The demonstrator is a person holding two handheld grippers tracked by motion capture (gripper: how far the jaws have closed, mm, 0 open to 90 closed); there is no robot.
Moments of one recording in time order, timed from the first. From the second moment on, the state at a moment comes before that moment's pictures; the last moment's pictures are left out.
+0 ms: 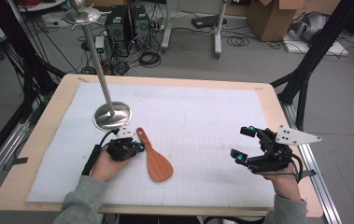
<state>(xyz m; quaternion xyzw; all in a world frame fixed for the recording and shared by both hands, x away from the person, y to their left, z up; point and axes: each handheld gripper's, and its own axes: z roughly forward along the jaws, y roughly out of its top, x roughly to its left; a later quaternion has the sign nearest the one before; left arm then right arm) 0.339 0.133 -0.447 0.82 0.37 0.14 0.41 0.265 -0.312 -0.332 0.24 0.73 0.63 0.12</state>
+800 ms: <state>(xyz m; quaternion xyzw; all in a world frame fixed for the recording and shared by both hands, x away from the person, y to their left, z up) 0.318 0.074 -0.426 0.83 0.32 0.11 0.45 0.263 -0.313 -0.332 0.24 0.73 0.63 0.12</state>
